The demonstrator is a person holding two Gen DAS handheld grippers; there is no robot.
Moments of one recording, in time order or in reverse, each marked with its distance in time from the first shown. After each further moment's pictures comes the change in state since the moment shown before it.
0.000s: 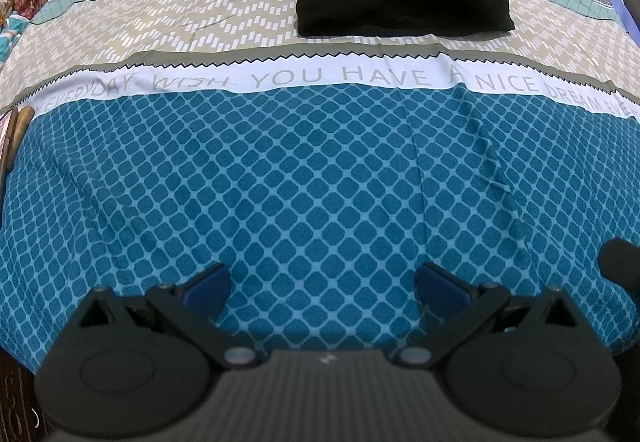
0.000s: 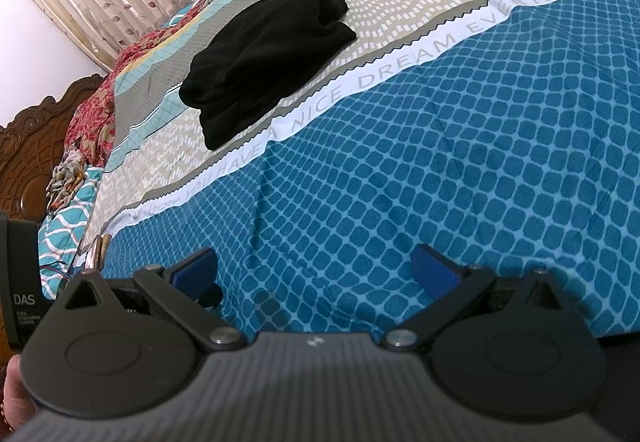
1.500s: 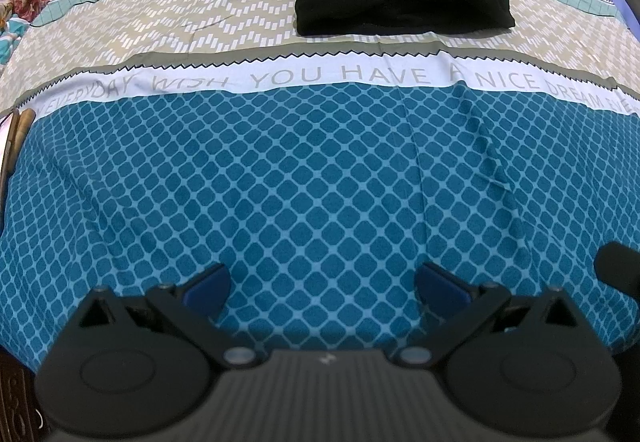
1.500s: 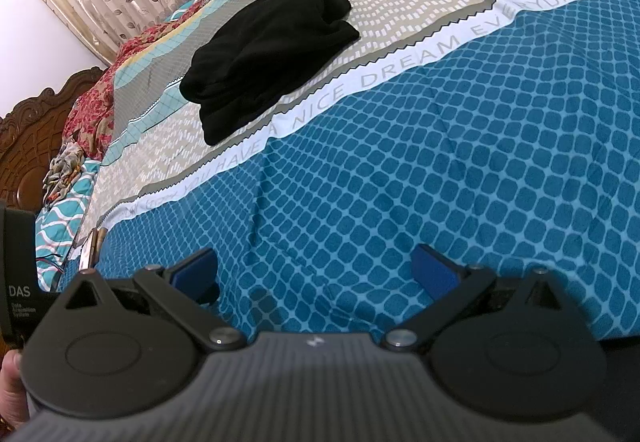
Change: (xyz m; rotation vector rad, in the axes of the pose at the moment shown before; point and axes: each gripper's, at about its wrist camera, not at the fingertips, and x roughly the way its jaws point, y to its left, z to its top) left arm 0.001 0.000 0.001 0.010 0.001 0.003; right arm 0.002 -0.003 0.005 -0.037 0.017 0.001
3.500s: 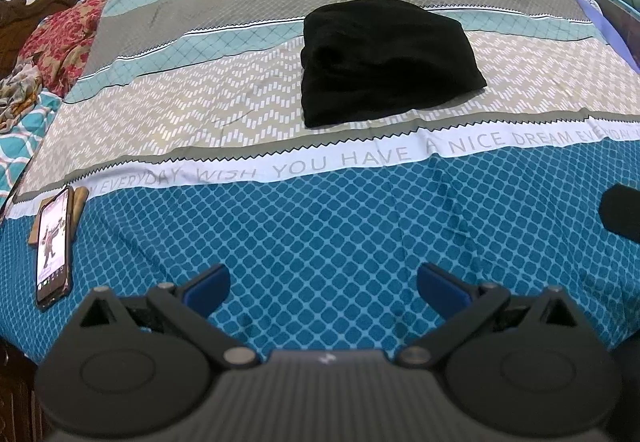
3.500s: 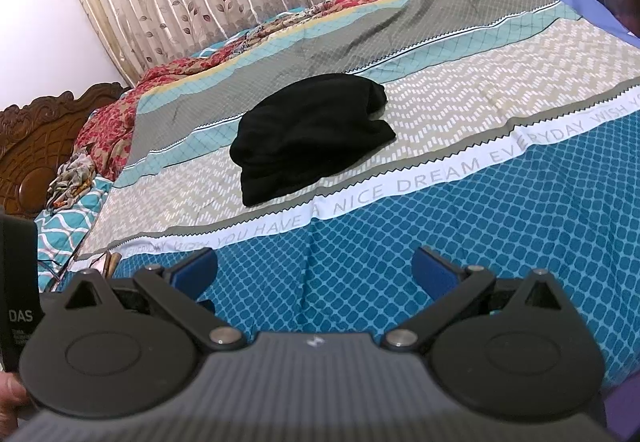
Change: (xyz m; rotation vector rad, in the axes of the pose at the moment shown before) left arm -0.073 -0.017 0.005 0.085 -0.179 0.094; right arm -0.044 0.049 0.020 -0.164 -0.178 -0.038
